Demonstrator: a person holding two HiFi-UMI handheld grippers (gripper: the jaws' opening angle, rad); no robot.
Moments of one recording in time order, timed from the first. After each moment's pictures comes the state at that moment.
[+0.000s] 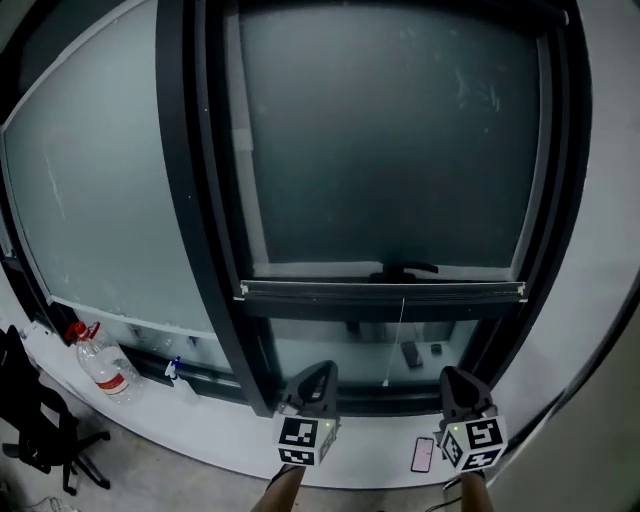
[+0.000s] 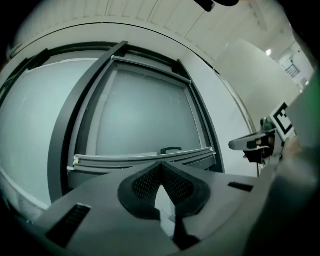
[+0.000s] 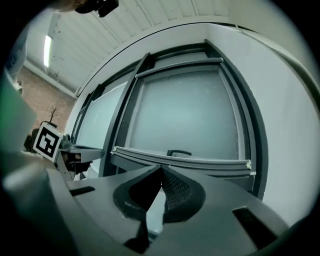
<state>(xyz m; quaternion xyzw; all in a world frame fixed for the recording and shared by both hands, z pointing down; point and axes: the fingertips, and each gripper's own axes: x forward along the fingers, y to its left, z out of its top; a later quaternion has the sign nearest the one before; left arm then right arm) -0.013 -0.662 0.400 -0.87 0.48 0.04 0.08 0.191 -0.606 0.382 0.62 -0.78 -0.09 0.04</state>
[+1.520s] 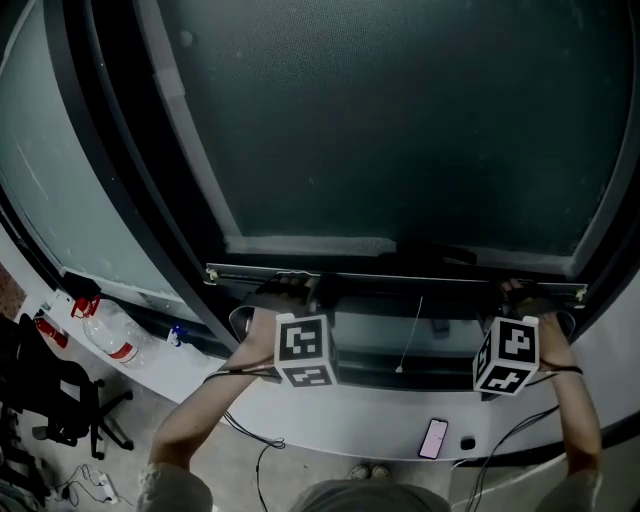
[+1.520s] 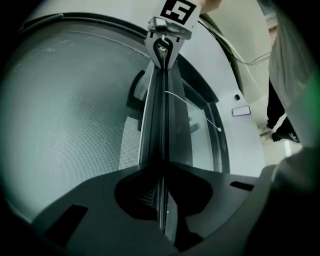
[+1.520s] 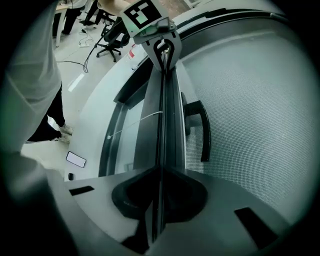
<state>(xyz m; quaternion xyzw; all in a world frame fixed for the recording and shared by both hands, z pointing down) 0.038 -0.865 0.418 -0.70 0.27 -0.54 0.38 0.256 -0.829 0.412 0.30 -0.65 -0.31 0.63</state>
